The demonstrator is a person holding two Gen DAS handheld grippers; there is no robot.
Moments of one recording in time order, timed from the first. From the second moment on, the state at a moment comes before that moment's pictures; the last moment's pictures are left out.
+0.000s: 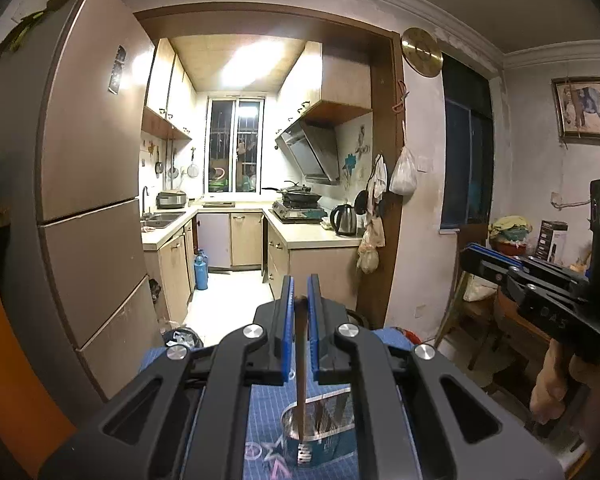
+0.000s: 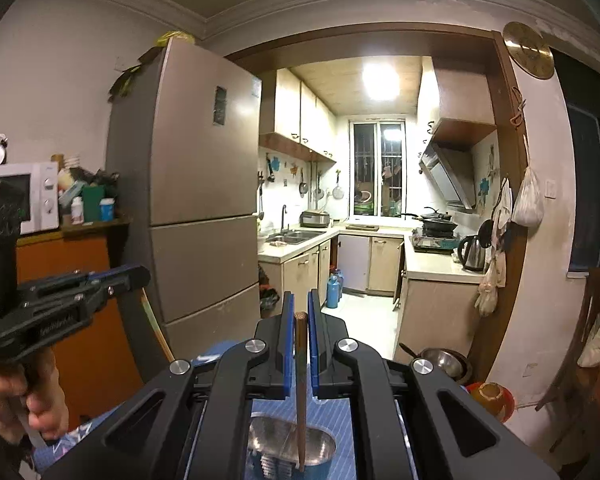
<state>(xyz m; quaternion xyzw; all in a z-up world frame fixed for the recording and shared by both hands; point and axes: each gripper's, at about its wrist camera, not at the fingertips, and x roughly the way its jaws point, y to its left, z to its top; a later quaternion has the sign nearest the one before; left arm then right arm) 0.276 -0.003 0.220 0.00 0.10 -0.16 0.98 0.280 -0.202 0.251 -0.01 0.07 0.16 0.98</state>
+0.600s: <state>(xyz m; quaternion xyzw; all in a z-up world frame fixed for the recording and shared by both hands) 0.365 -0.023 0.153 0.00 0.17 -0.16 0.97 0.387 -0.192 0.166 0.01 0.14 0.17 0.98</state>
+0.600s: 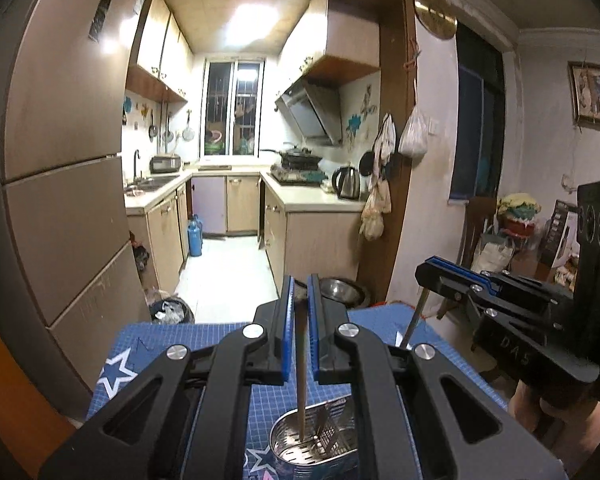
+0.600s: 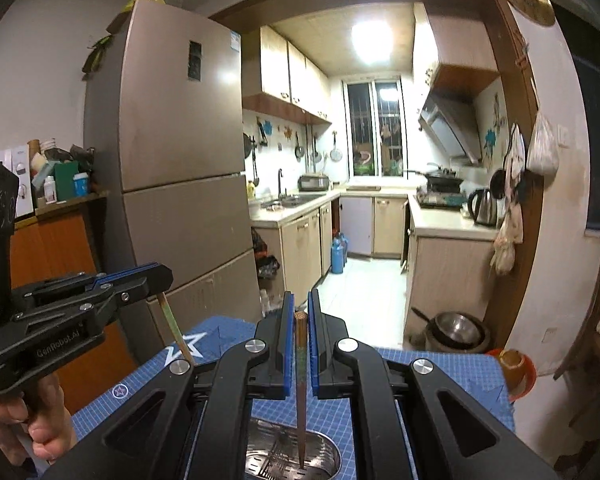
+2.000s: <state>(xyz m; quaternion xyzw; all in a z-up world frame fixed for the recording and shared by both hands) 0.139 0.072 0.012 0.06 0.25 -0.14 0.96 0.064 -0.202 -0.039 0.03 0.25 0.17 0.95</state>
